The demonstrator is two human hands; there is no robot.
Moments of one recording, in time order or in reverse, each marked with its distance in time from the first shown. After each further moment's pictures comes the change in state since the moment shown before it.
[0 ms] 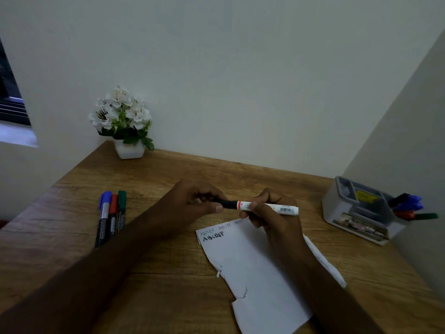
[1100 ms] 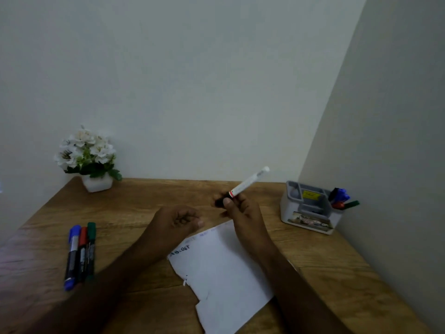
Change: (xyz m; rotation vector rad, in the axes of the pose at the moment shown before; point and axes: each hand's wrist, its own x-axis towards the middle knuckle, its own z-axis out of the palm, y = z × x) left_hand 0.007 0.012 0.041 -0.003 0.136 -0.065; right_hand 0.007 -0.009 -0.020 -0.068 0.117 0.010
